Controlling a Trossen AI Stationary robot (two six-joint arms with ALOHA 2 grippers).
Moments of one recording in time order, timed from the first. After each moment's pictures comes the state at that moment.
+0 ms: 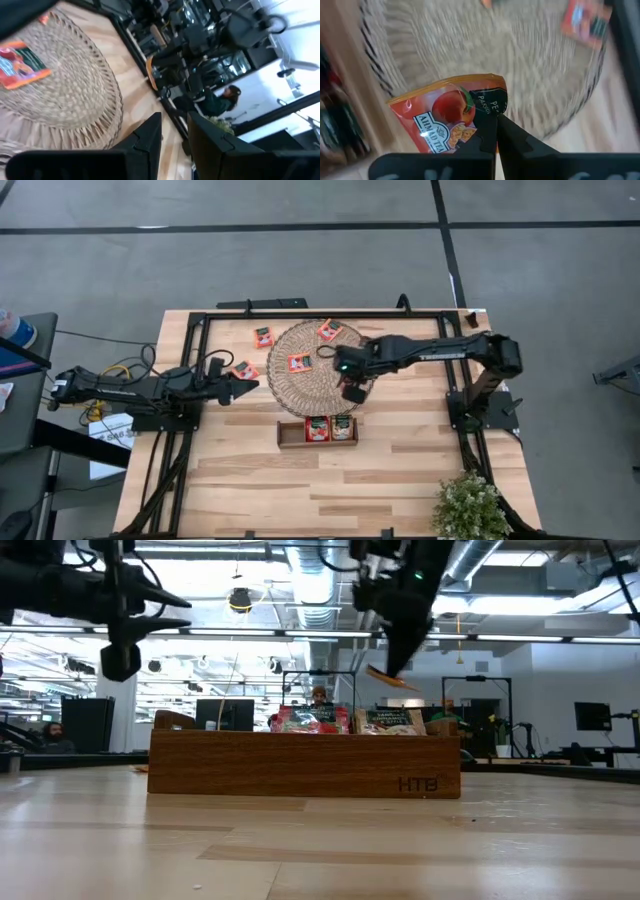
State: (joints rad) left arm -0.02 0.41 0.15 0.25 -0.21 -1.01; right arm -0.08 1.72 1.43 -0.96 0.24 0.12
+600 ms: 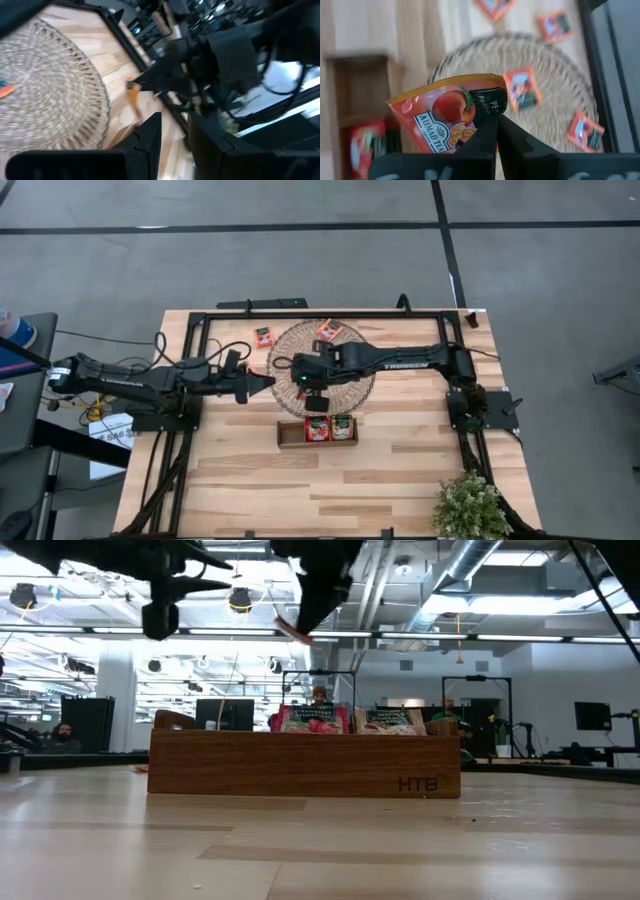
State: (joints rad) left arm -0.02 0.77 0.46 0.22 -0.17 -0.95; right arm 0.03 2.07 2.05 -1.07 0.27 -0.05
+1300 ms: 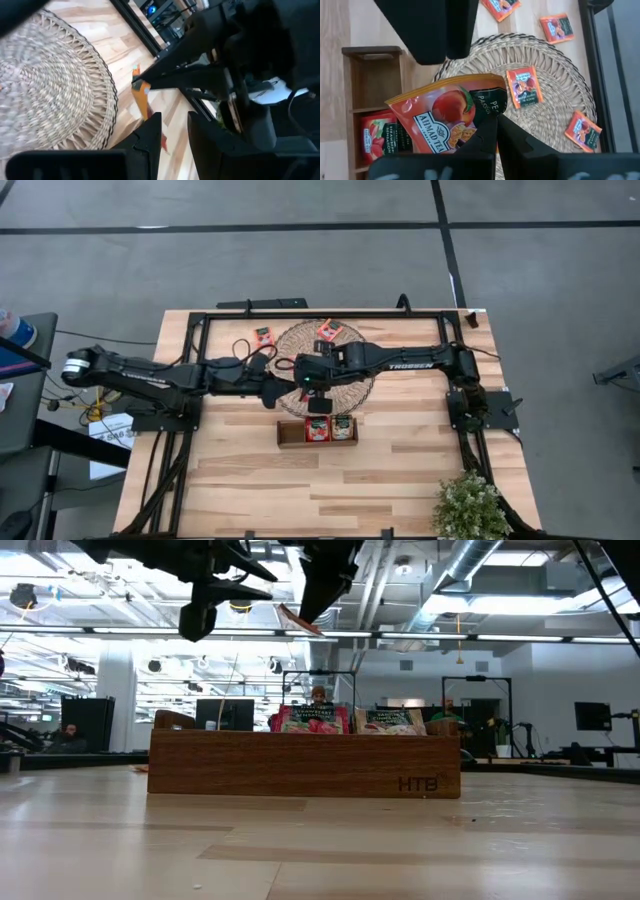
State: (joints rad) left arm -0.02 1.08 0.65 0.19 -0.15 -0.91; right arm 0.05 2.05 2.06 -1.10 0.26 -0.06
